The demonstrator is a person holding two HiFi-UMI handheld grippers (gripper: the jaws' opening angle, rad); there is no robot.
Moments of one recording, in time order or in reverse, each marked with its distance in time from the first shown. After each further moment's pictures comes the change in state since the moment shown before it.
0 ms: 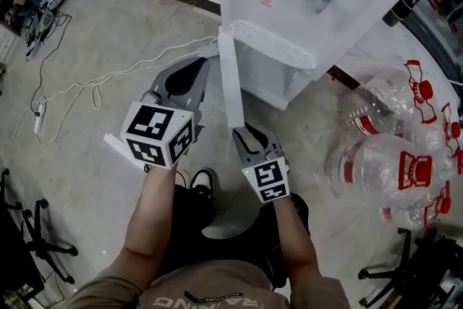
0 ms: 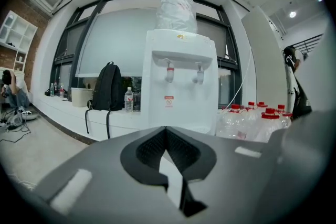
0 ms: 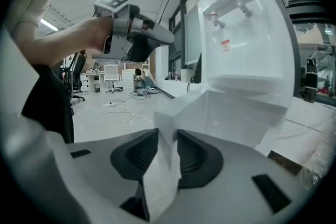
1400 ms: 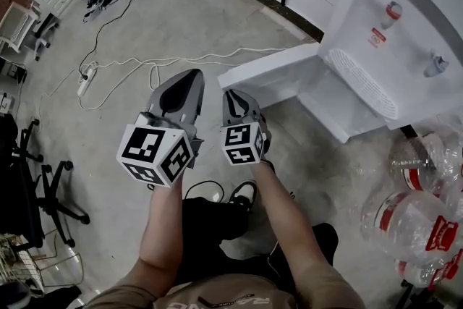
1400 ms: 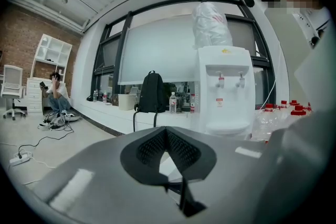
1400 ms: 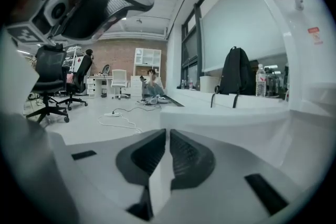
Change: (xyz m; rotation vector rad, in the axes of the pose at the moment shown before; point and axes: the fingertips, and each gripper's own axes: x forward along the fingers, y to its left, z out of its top) left arm -0.131 0.154 -0.013 -0.045 -0.046 0.362; right arm 0.223 0.119 0.104 -0.102 -0.113 0.083
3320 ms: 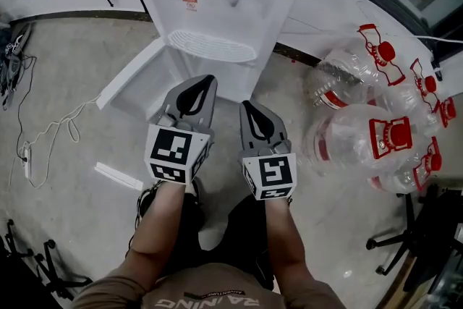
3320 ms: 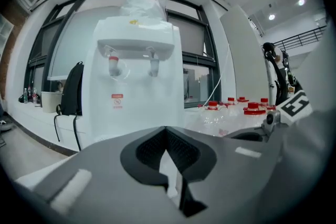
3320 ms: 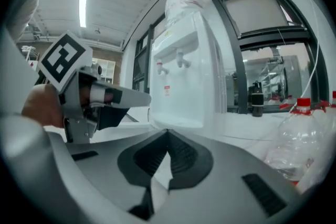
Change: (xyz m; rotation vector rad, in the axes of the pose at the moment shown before) left arm 0.078 -0.333 -0.012 0.135 0.011 -0.554; right arm -0.352 -0.204 -0.009 0.196 -0.090 -0.507
